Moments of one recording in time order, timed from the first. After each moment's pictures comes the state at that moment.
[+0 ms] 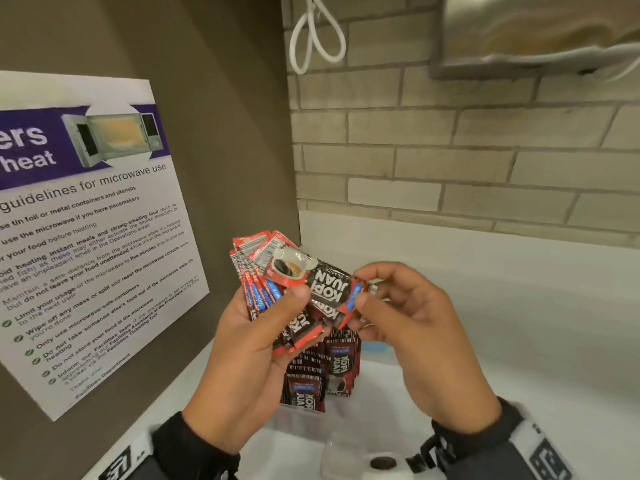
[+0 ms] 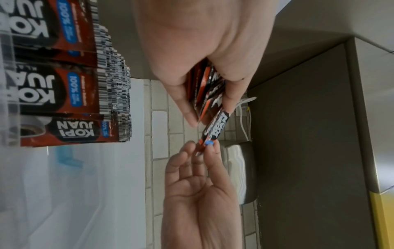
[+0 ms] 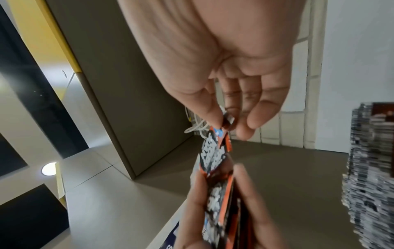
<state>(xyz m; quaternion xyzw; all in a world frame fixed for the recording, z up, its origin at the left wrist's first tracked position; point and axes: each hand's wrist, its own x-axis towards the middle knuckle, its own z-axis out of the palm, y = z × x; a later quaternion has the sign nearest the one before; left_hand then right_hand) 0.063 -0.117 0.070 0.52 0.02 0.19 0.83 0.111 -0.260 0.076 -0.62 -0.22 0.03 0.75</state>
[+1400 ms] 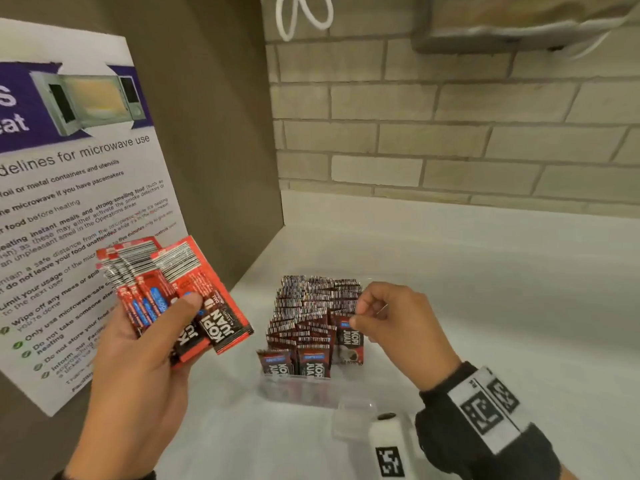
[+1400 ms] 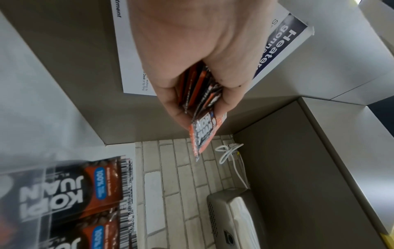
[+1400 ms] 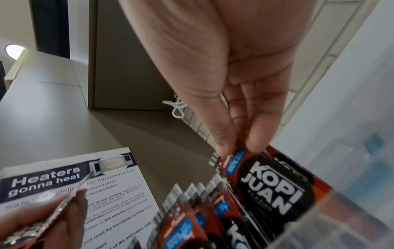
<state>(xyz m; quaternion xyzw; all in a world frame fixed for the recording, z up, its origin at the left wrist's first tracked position) 0.030 -0.032 0.042 0.55 0.08 0.33 0.76 0.119 -0.250 0.027 -0.86 -0.17 -0.05 0.47</state>
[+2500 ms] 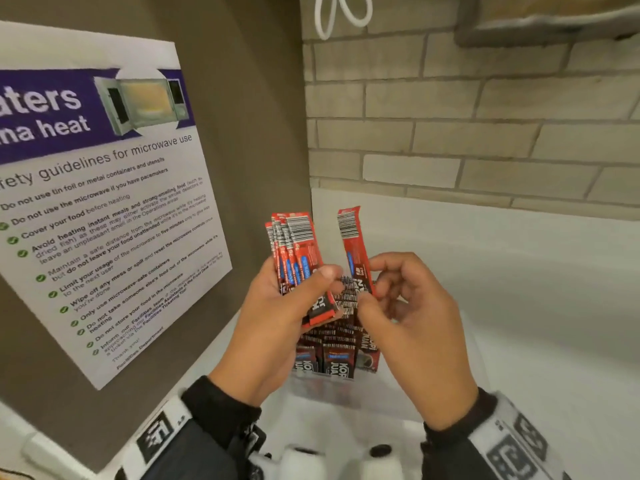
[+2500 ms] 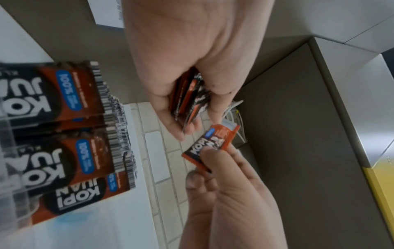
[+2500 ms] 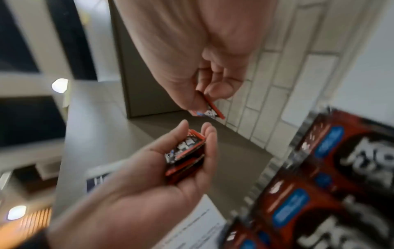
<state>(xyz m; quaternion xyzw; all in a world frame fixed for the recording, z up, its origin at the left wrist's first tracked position) 0.063 -0.088 0.060 0.62 0.02 0.17 0.77 0.088 -0.222 0.052 -0.71 -0.26 -0.18 0.63</state>
